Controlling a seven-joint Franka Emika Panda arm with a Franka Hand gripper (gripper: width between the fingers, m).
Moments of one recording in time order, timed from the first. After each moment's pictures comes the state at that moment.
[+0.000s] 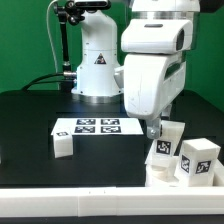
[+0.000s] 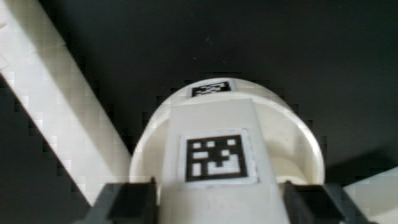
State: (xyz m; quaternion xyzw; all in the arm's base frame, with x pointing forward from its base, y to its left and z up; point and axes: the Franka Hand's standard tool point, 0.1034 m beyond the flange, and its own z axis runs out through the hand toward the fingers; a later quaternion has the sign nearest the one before) arm 0.613 0.048 0.088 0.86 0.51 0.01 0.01
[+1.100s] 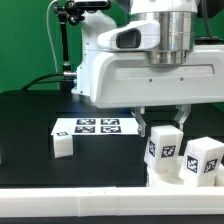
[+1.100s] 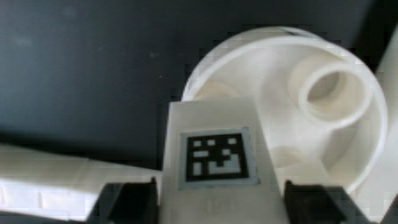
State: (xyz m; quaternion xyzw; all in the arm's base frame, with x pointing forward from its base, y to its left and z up) arm 0.616 0.052 0.085 1.00 0.03 0.05 0.00
